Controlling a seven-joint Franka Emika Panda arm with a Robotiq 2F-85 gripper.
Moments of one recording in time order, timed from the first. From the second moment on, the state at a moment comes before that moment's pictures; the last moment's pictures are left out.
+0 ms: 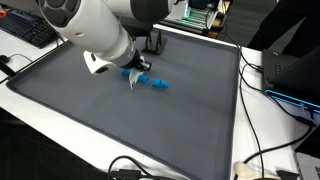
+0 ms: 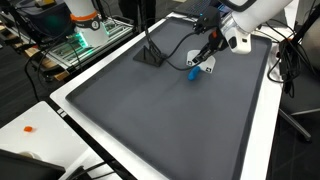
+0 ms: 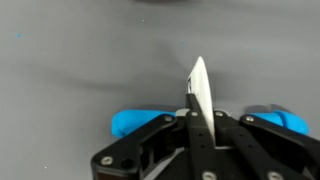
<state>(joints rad) 0.12 0.90 0.02 -1.19 -0.01 1.57 0.04</state>
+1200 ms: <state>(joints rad) 0.10 0.91 0.05 -1.18 0.06 1.55 0.00</state>
